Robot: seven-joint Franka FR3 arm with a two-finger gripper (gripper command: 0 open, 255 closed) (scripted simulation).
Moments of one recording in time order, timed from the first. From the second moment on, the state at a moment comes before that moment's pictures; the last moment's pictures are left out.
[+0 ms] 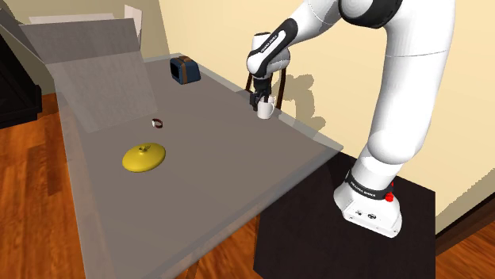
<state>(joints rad) -0.11 0.30 -0.18 -2.10 -0.01 2.37 -0.26</state>
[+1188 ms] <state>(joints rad) -0.11 0.26 -0.19 -2.09 -0.02 2.32 -0.25</state>
